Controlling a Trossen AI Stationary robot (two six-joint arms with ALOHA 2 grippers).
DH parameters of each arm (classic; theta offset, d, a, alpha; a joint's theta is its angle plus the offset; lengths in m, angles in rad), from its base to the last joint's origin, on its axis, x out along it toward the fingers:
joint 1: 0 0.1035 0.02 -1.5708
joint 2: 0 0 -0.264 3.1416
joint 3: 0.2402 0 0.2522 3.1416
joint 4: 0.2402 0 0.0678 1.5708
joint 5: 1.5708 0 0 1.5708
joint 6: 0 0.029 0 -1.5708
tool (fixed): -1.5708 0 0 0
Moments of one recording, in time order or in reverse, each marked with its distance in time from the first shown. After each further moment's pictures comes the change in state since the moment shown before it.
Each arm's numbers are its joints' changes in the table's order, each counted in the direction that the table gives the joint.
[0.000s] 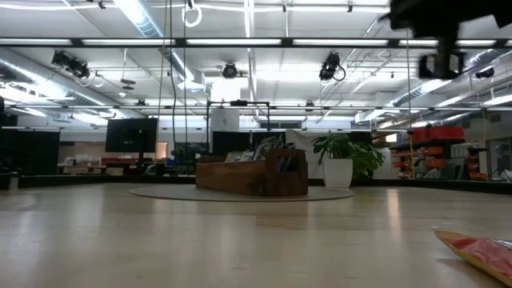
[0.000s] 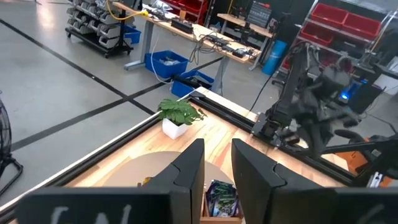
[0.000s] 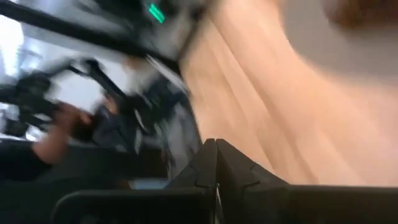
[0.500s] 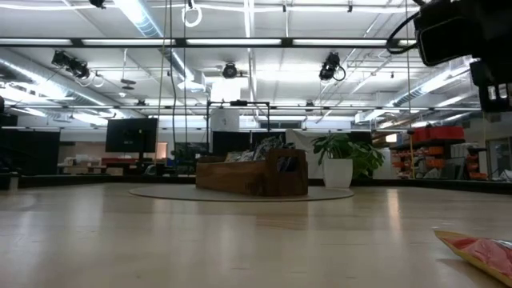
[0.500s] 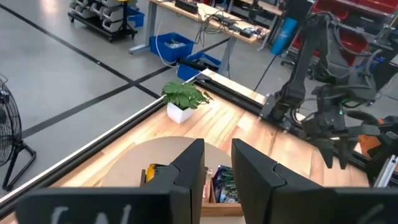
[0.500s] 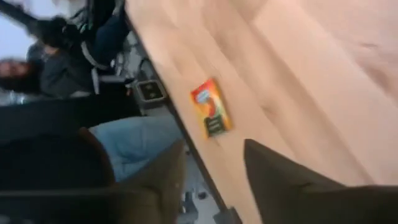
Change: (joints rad) left arm 0.000 0.064 0.001 0.022 -0.004 0.000; right arm 0.158 0.165 0.000 0.176 0.151 0.225
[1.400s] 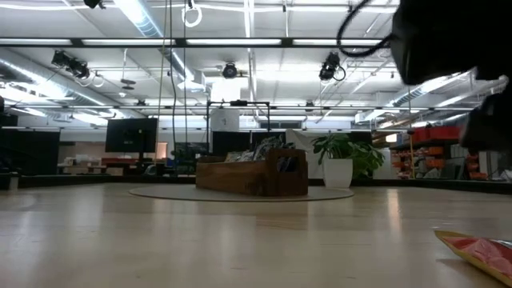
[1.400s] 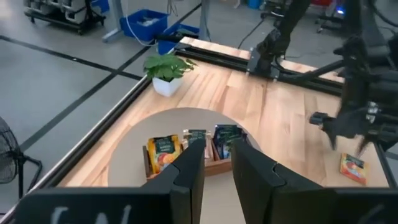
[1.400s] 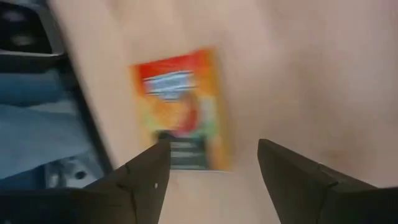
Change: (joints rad) left arm -0.008 -0.037 -0.001 0.147 -0.135 0.188; right arm 0.213 0.807 0.541 0.158 -0.155 -0.266
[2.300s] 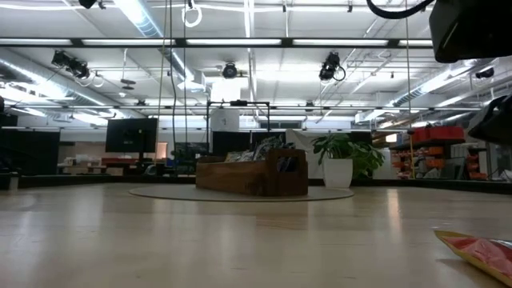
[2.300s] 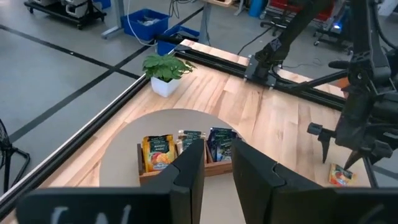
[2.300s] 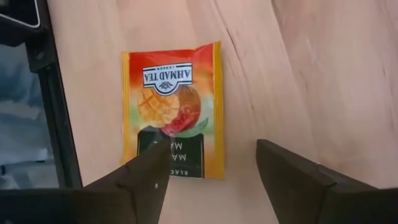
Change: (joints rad) left arm 0.000 -0.023 0.000 0.003 0.002 -0.070; right arm 0.103 0.073 0.033 0.009 -0.224 -0.085
